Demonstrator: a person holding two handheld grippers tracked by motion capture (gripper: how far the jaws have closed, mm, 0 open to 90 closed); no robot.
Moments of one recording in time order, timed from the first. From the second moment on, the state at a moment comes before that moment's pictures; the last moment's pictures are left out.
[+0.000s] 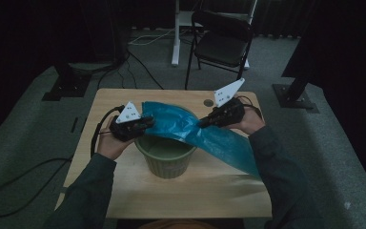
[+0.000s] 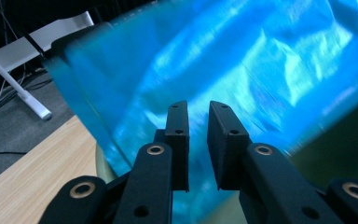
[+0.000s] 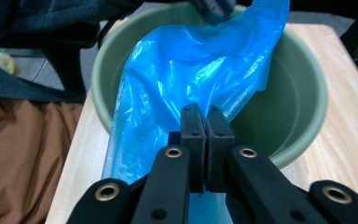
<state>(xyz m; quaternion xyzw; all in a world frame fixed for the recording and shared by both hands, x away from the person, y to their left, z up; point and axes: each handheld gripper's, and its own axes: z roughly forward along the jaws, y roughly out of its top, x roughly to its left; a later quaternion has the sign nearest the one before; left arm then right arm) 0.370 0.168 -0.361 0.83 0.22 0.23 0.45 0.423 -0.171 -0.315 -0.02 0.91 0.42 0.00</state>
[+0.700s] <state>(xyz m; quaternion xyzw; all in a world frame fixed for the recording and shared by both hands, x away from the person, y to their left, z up) 0.387 0.173 -0.354 0.81 0.27 0.25 0.45 0.419 -0.173 -0.315 -0.03 0.91 0.40 -0.01</state>
